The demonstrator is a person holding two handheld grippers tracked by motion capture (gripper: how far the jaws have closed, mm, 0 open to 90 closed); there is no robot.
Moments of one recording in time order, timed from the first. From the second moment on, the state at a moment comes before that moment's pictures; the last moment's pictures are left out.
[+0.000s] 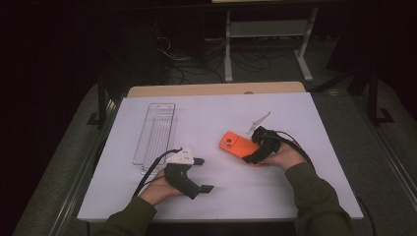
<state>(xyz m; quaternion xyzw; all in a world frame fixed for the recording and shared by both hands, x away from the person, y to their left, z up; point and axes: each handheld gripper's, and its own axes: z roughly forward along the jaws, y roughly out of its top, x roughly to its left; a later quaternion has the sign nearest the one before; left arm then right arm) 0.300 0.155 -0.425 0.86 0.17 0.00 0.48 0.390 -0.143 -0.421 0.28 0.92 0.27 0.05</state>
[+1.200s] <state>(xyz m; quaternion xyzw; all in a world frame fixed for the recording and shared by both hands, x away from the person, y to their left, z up) 0.314 0.153 -0.404 0.87 0.17 0.01 0.46 0.386 -0.173 -0.380 0.25 0.93 0.28 0.06</state>
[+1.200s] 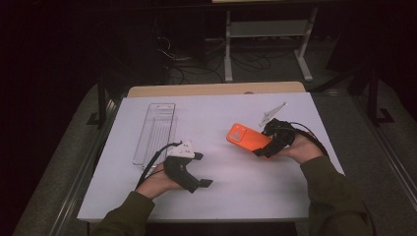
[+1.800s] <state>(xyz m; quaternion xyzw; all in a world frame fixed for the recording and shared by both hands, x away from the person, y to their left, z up) 0.344 0.131 -0.379 0.88 0.14 0.02 0.46 0.387 -0.173 -0.381 0.24 0.93 0.28 0.06</state>
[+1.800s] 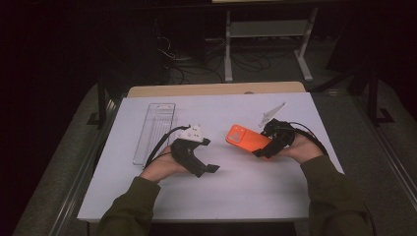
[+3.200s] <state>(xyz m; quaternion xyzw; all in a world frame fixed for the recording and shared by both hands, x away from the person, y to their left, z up) 0.344 0.132 -0.375 0.89 0.11 0.04 0.44 0.369 -0.134 -0.385 0.14 0.95 0.26 0.02</state>
